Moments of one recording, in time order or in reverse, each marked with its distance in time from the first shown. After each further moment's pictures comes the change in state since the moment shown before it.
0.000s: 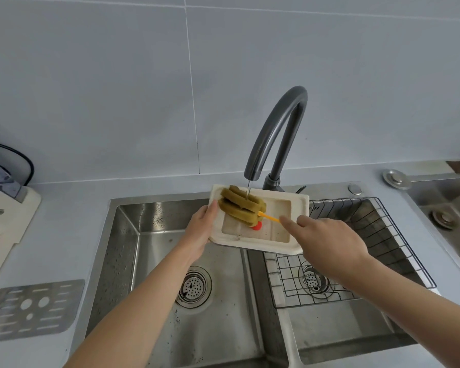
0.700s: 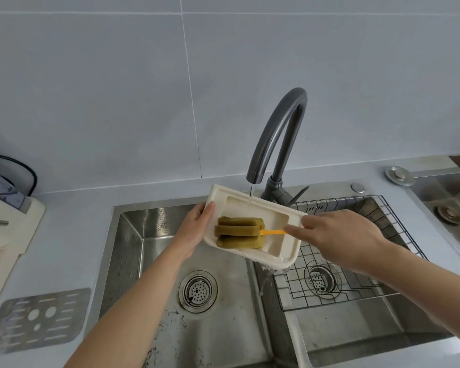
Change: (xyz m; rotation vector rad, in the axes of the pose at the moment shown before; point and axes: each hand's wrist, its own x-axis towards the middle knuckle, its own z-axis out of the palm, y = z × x) left_hand -0.005 0.015 -0.020 0.232 -0.050 0.139; right_hand 0.002 0.016 -0.017 -0.110 -0.036 -0.216
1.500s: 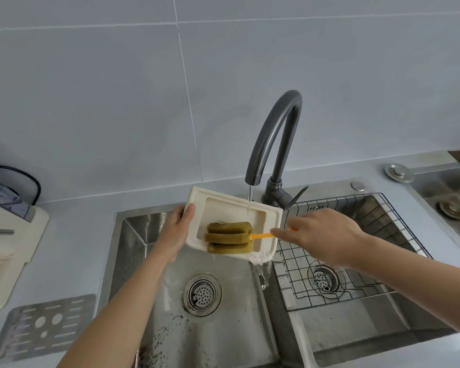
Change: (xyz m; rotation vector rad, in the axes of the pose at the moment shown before) left_hand -0.006 0.000 -0.030 0.060 0.158 0.037; right_hand 0.013 -0.006 0.002 0.014 0.137 -0.140
